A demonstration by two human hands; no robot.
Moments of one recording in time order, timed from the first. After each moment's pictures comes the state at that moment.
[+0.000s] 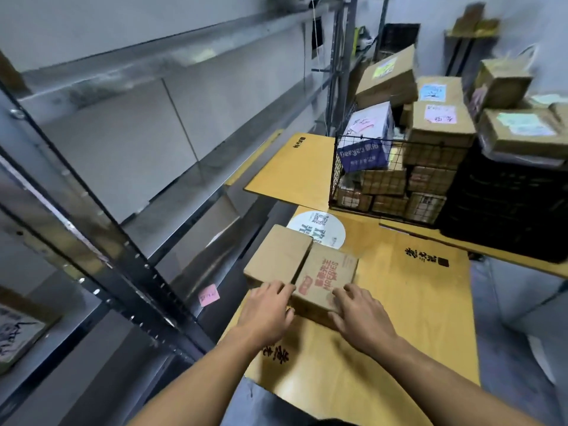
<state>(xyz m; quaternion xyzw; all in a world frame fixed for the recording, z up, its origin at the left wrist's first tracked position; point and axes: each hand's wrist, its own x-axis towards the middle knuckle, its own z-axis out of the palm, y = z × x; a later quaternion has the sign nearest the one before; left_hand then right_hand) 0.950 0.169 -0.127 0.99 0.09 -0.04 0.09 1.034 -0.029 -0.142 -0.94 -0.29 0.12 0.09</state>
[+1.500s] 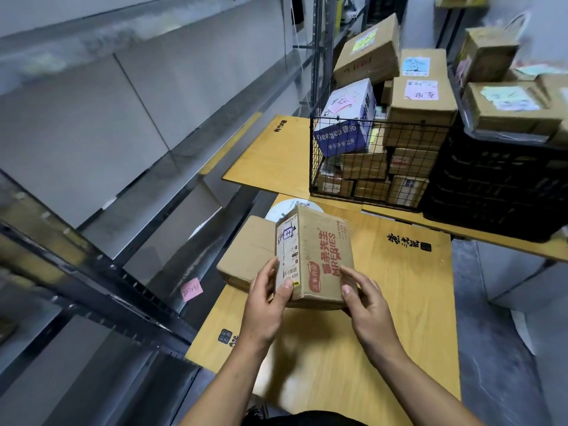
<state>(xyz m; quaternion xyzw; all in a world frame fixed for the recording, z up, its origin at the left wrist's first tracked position) 0.965 0.108 -0.128 0.71 0.23 0.13 0.66 1.035 -0.073 -0.145 -0.73 -0.08 0.11 0.67</state>
